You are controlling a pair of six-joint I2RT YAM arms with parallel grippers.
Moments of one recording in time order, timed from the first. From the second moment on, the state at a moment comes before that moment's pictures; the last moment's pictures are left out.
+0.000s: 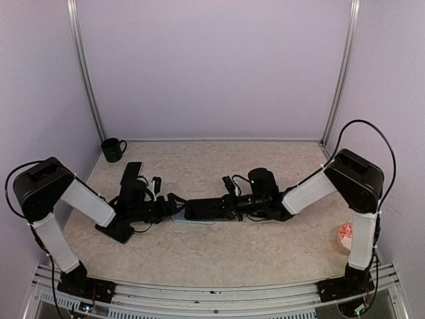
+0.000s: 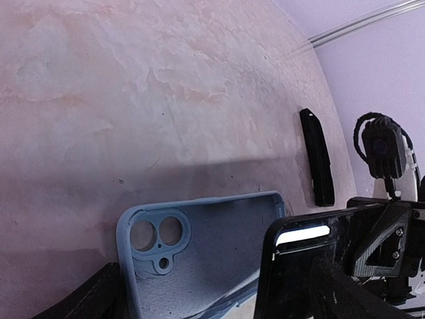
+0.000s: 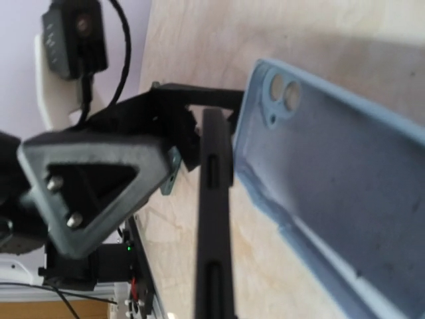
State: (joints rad) left arm -0.62 1.72 0.49 0.73 0.24 -0.84; right arm 0.79 1.99 0.91 0.69 -0.65 1.06
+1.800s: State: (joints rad) left arm -0.63 1.76 0.50 0.79 0.24 -0.84; right arm 0.74 2.27 1.14 0.74 -0.84 1.21
